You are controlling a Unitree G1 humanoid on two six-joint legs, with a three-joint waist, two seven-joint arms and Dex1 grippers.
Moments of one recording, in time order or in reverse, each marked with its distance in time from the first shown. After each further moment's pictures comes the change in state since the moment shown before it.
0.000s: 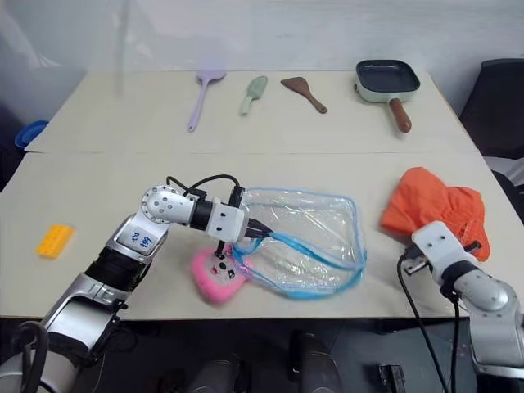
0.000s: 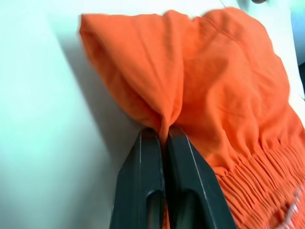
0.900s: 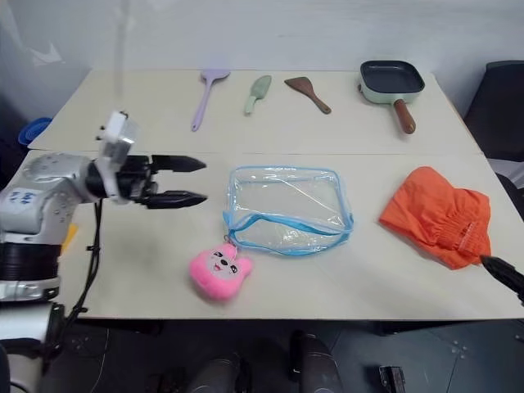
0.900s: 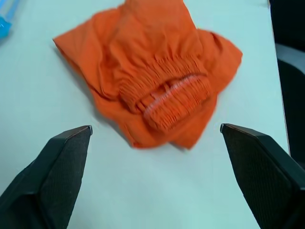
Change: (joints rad) left arm 0.079 0.326 0.428 -0.141 -0.528 0.802 -0.188; right arm 0.360 -0.237 -0.735 -0.290 0.559 0.717 0.356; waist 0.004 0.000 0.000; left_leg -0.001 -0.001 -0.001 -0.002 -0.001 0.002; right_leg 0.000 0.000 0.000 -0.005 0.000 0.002
